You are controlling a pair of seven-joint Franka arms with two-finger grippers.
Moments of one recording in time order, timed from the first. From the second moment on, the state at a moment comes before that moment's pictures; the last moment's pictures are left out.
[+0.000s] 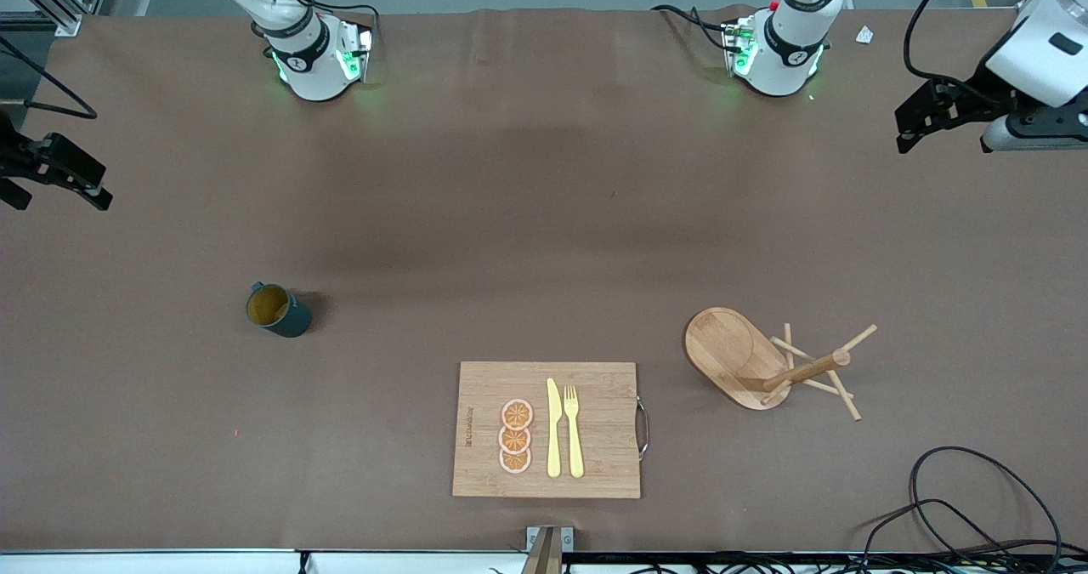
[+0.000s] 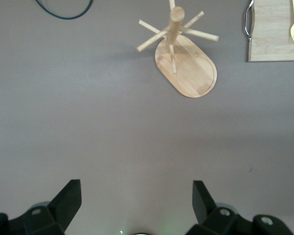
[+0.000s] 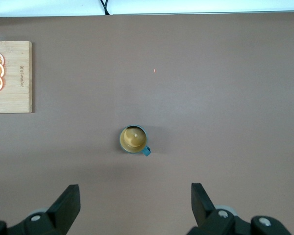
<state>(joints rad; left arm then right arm) -0.11 -0.09 -0.04 -1.58 0.04 1.50 -0.12 -0.09 -0.04 0.06 -1.57 -0.01 1.68 -0.01</state>
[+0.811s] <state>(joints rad) -0.10 -0.09 -0.04 -1.56 0.04 1.49 -0.12 -0.07 0.06 0.06 -1.57 -0.01 1.67 -0.01</state>
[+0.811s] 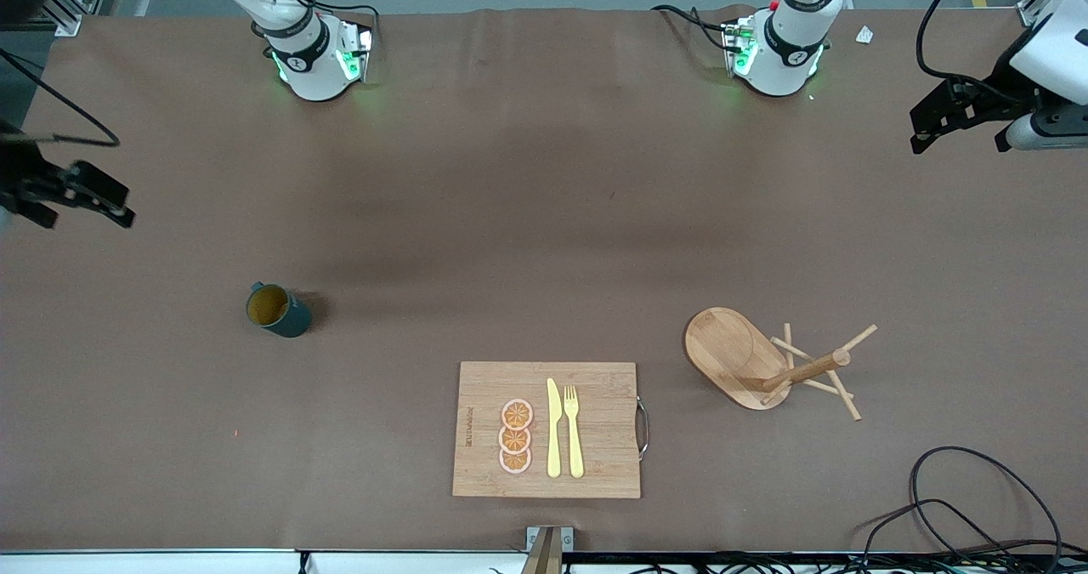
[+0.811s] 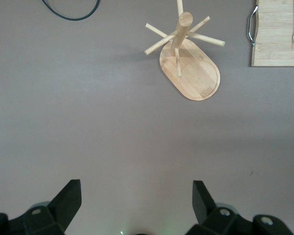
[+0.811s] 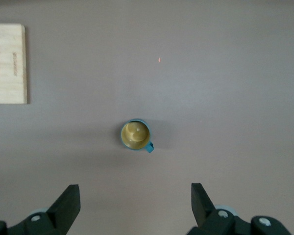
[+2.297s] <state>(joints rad) -0.04 -0.05 -0.01 -1.52 0.04 1.49 -0.07 0.00 0.52 0.06 -1.62 0.00 1.90 0.04</state>
